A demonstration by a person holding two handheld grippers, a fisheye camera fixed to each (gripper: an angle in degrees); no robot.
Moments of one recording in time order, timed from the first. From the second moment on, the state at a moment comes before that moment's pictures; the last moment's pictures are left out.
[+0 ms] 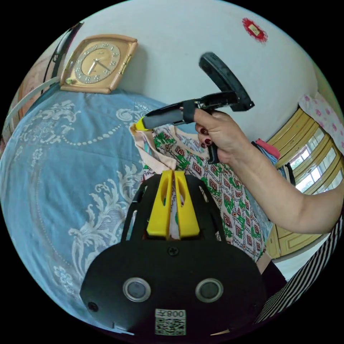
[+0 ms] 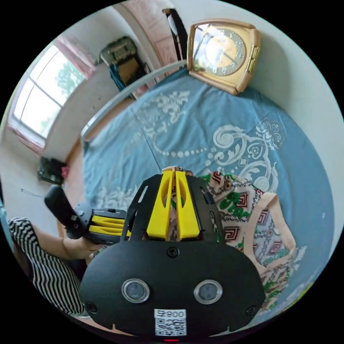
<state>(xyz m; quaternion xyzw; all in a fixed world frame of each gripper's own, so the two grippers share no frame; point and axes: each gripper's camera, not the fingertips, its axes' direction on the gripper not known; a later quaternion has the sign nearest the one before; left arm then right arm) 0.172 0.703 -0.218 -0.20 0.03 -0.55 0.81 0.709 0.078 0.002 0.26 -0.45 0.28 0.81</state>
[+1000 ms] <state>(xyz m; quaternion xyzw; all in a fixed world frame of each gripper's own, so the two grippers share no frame) 0.116 0.671 -0.267 -0.33 -0.06 -0.55 0.76 0.756 -0.001 0.063 0.24 -0.47 0.33 0.78</state>
